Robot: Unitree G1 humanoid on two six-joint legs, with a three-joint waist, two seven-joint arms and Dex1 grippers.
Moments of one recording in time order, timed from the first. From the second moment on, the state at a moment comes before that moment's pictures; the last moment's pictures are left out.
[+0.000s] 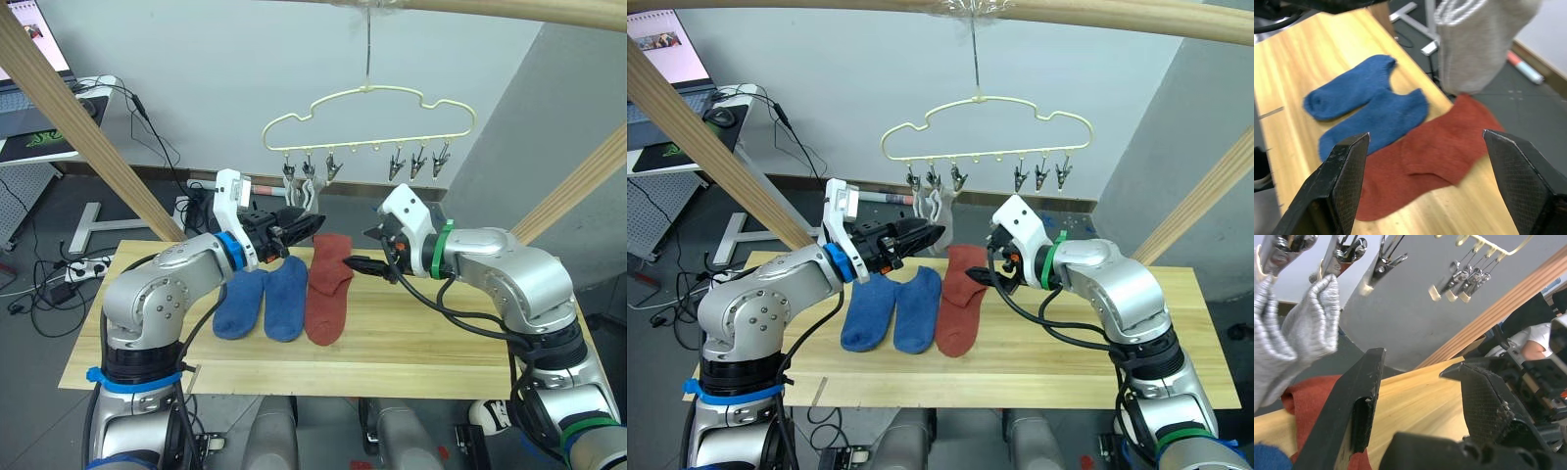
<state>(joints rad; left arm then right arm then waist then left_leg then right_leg) -0.54 0.42 0.13 -0.28 -0.77 0.97 -0.43 -0.67 -0.47 0.18 -0.39 0.34 1.15 0.67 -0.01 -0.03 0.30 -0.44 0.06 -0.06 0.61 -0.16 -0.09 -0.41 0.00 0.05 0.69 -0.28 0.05</state>
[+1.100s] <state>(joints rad) -0.70 0.22 0.01 0.01 -0.37 0.62 -0.29 -0.63 -0.48 0.18 -0.38 0.37 1.17 0.54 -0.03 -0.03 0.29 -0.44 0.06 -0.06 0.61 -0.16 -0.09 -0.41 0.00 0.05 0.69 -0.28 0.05</state>
